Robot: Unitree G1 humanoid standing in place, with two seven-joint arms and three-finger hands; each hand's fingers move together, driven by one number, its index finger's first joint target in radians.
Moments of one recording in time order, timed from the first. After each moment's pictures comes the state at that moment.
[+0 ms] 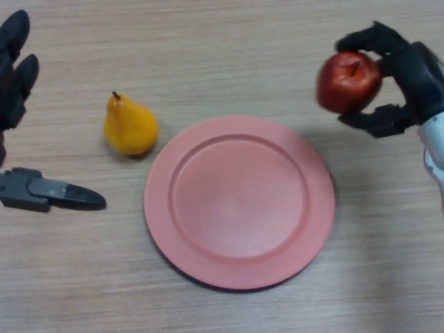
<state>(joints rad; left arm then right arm) -0.15 0.43 0.33 -0.48 -0.21 0.41 -0.25 -0.57 -0.30 -0.01 0.30 -0.37 0.01 0.12</state>
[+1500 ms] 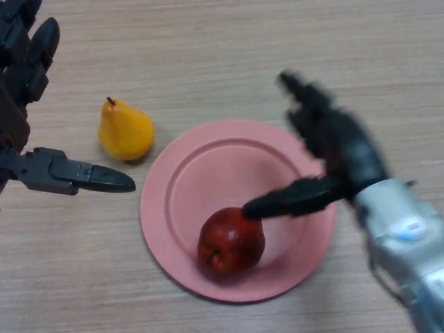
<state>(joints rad) -0.18 0.38 0.26 -0.58 -0.30 0.43 -0.12 -0.32 -0.19 0.17 -0.37 0.11 0.64 -0.06</state>
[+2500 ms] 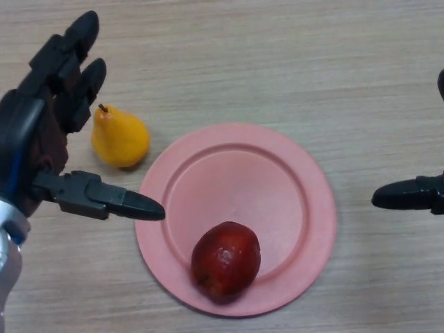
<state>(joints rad) -0.16 0.32 0.18 -0.66 -0.21 0.60 -0.20 -0.14 -0.31 -0.23 -0.76 0.25 0.81 0.05</state>
